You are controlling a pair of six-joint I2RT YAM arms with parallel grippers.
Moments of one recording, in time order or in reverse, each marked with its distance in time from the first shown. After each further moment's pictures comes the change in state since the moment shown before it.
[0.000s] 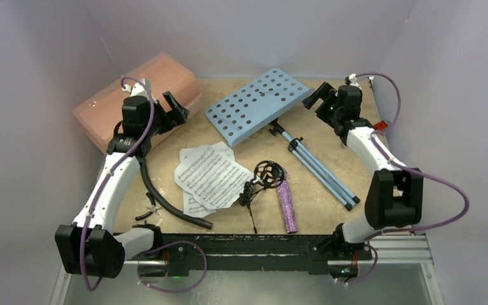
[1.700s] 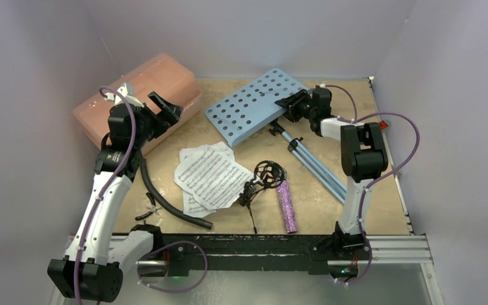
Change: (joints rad) left arm 0.000 -0.178 0.003 -0.070 -0.003 -0.205; right arm 0.072 0.571 0.184 0.444 -0.395 0.509
